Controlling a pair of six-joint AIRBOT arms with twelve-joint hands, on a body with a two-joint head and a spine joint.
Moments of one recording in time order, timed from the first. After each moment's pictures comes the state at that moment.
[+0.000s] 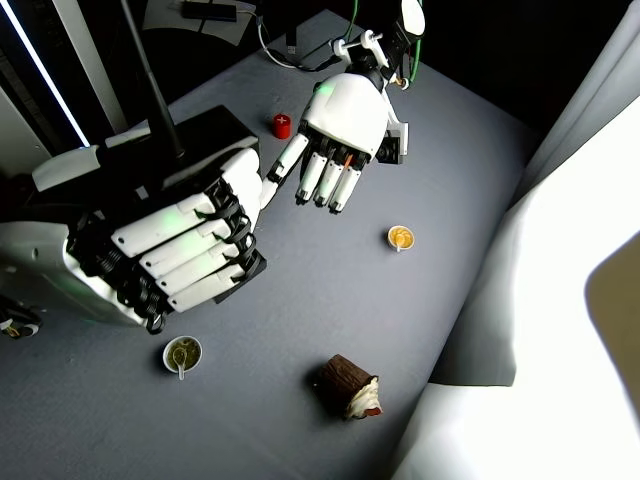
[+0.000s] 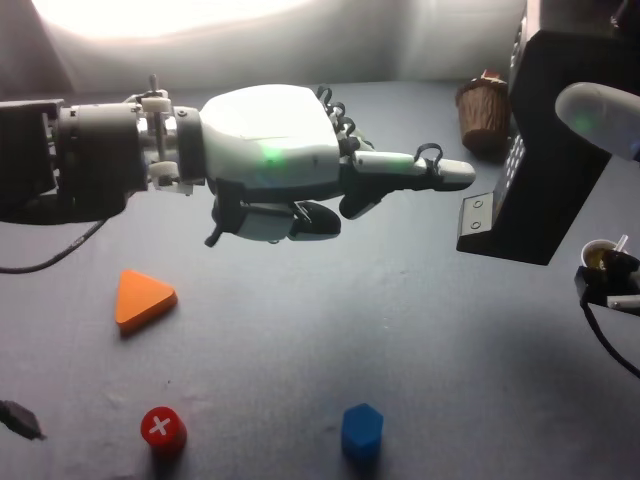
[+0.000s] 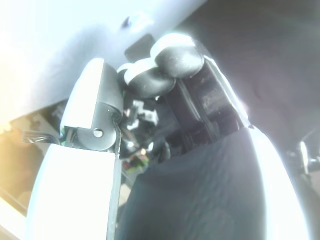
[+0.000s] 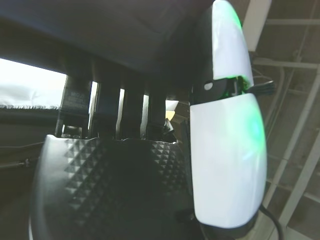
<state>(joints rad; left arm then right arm) 0.40 -1.00 1.62 1.08 -0.96 0.04 -0.68 -1.10 1.12 0.34 1.49 0.24</state>
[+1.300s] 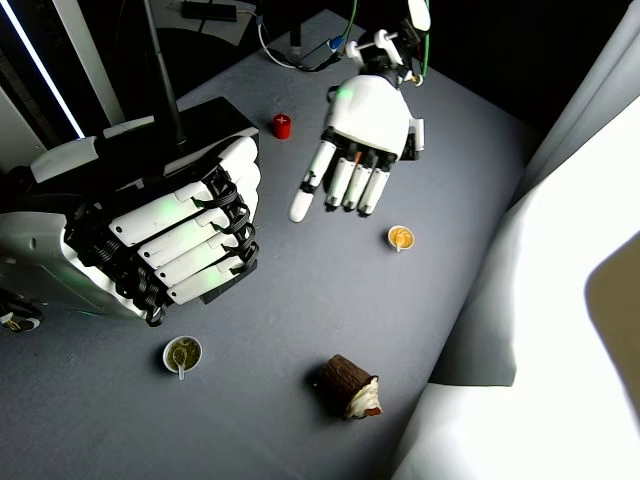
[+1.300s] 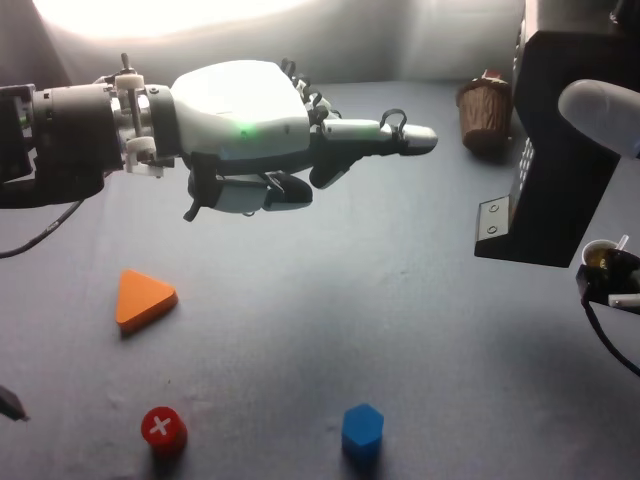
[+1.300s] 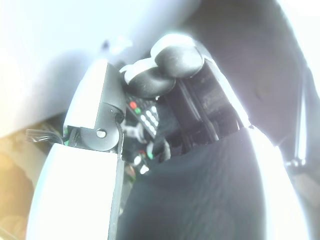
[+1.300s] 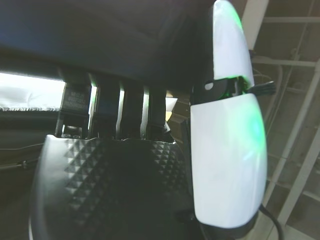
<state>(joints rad) 0.40 -0.99 1.68 1.05 -0.95 0.03 -0.68 -1.10 1.12 0.35 1.50 0.23</state>
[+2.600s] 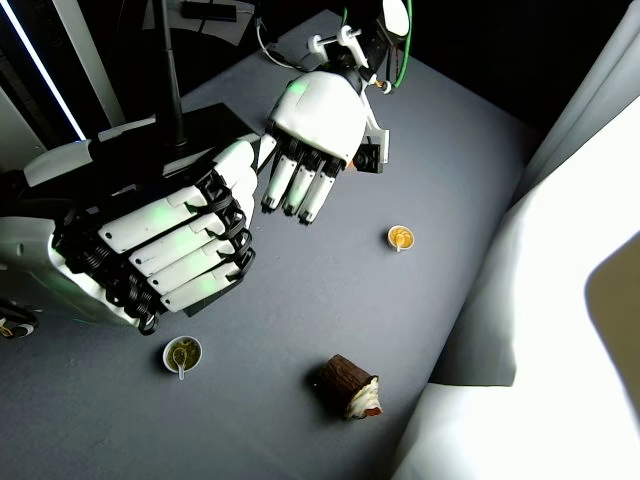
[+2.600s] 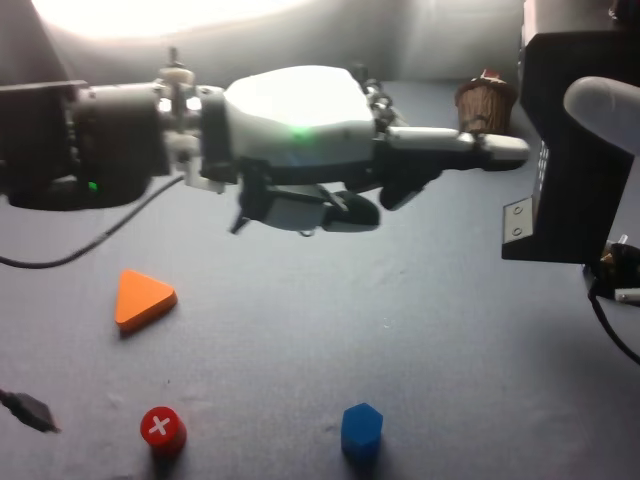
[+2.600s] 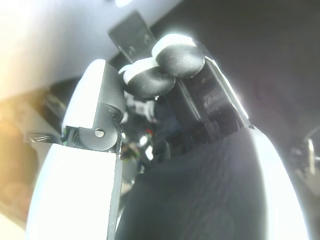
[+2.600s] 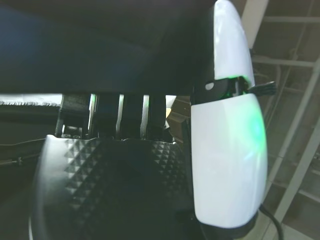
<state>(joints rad) 0.34 -0.99 1.58 1.09 -1.00 -0.10 -0.68 -1.10 1.14 0.35 1.50 0.23</state>
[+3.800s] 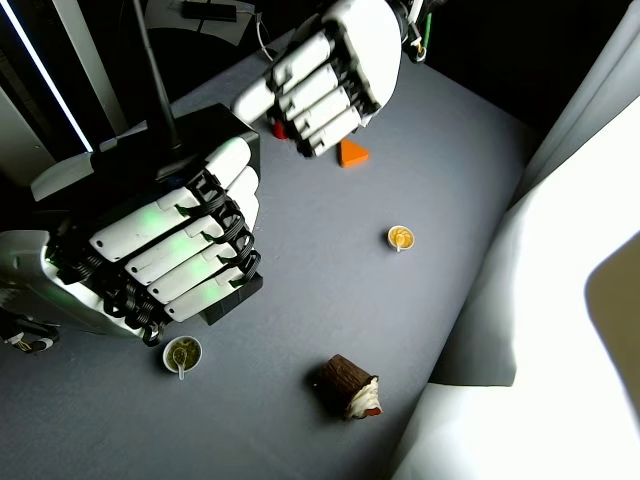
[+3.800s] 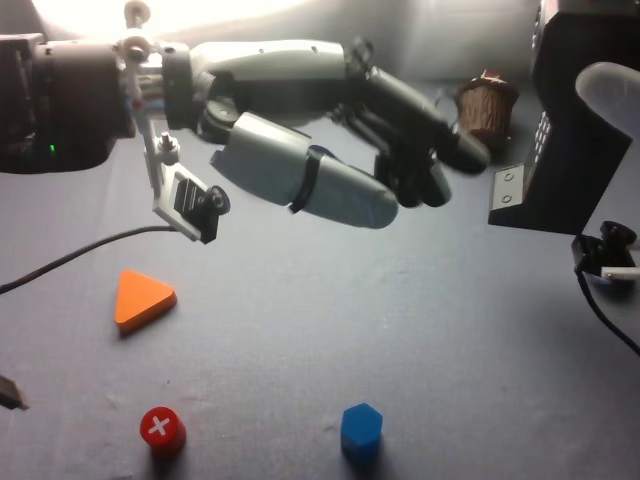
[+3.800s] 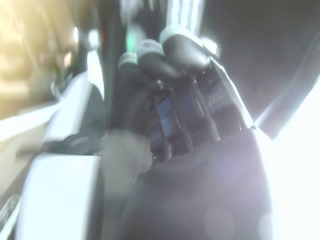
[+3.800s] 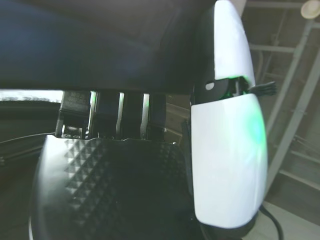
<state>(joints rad) 0.27 -0.93 1.56 1.20 -0.96 -0.87 -0.68 -1.20 1.27 0.35 1.63 0.27</state>
